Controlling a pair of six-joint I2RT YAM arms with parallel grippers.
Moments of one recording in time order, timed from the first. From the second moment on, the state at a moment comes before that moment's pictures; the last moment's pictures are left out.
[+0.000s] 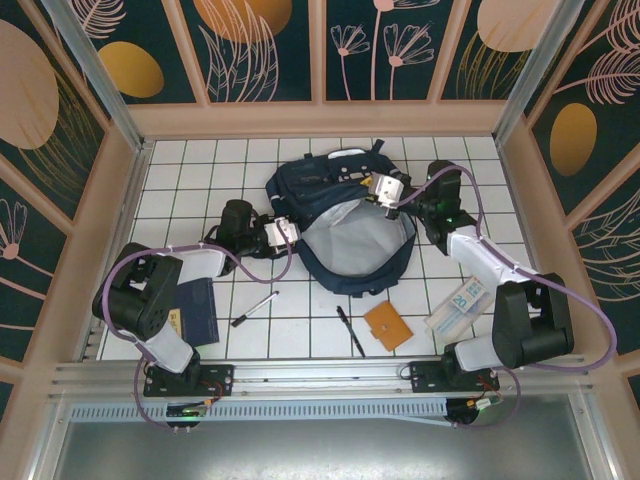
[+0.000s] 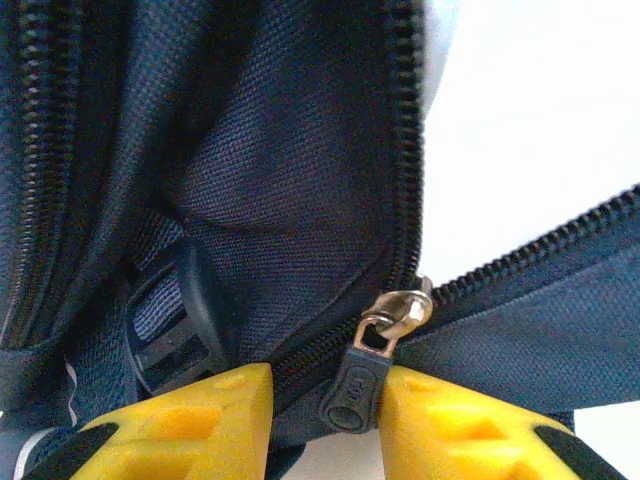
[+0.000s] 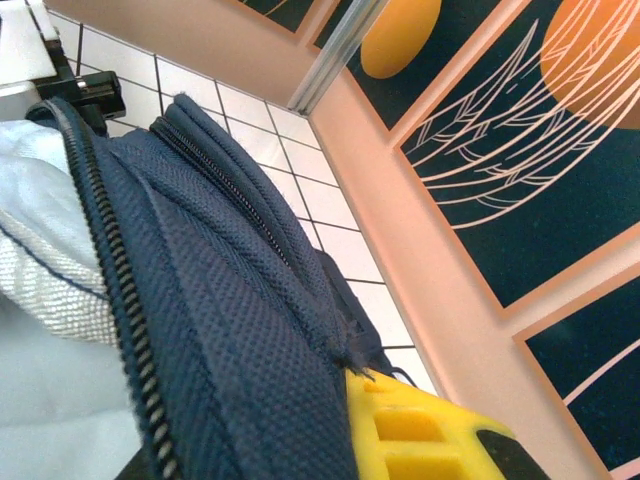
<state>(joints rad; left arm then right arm) -0.39 1.66 0.69 0.39 0.50 0.88 0.25 1.41 0.87 0.28 -0.81 -0.84</state>
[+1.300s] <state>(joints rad) -0.28 1.65 0.75 0.36 0.44 0.84 0.23 1.34 0.90 0.07 -0.76 -1.03</state>
